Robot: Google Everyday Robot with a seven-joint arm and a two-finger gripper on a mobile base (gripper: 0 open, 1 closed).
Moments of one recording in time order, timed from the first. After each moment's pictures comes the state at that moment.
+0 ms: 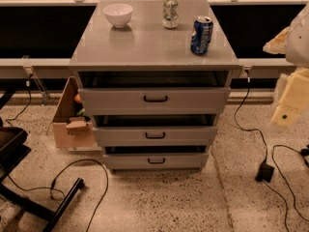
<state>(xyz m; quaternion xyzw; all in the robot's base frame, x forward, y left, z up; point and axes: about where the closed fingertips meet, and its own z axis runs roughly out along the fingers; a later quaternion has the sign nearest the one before) 0.438 -0.217 0.976 -0.60 0.78 -0.03 0.16</state>
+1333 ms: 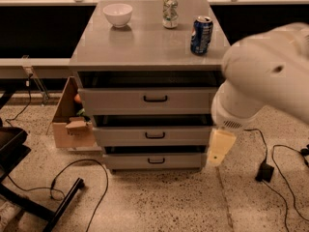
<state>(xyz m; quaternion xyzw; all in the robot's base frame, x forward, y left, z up) 0.476 -0.167 0.813 -0.60 0.78 -0.09 0.13</state>
